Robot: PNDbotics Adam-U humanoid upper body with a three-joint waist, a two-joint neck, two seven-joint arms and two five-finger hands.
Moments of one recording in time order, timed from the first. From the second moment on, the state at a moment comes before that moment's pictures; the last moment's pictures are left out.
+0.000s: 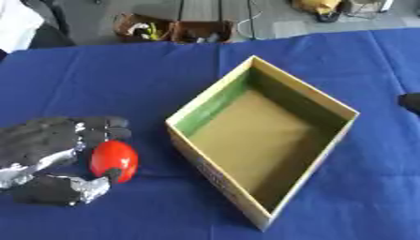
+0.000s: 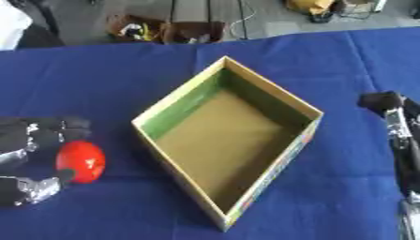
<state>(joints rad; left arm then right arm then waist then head) -0.51 0.77 -0.32 -1.94 -0.70 -0.07 -0.66 -0.16 -0.20 -0.25 -1.99 0.14 -0.08 0.01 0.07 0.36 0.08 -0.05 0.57</state>
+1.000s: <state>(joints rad) -0.59 0.71 -0.34 -1.77 -0.80 -0.09 -0.68 -0.15 -0.20 -0.25 -1.99 0.15 -0.07 0.02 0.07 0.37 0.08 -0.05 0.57</state>
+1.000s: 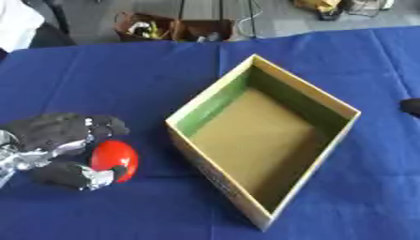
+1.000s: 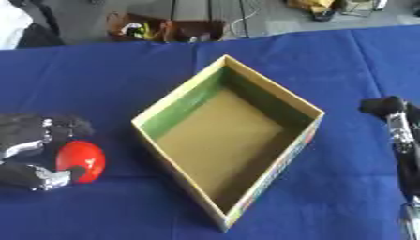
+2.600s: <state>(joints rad) -0.61 0.68 -0.35 -1.66 -0.79 -0.16 -0.79 -0.15 -0.19 -0.25 -1.99 0.16 -0.08 0.02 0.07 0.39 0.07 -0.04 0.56</state>
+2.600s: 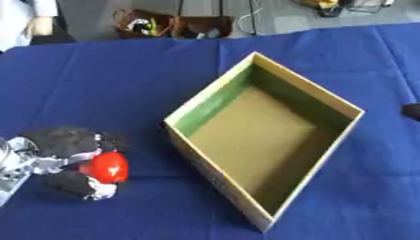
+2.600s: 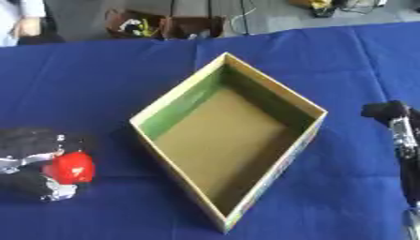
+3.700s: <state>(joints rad) -0.61 0.68 -0.35 -1.64 -0.72 -0.06 -0.76 -0.16 -0.19 -0.25 -1.99 0.16 -0.08 0.01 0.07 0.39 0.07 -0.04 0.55</state>
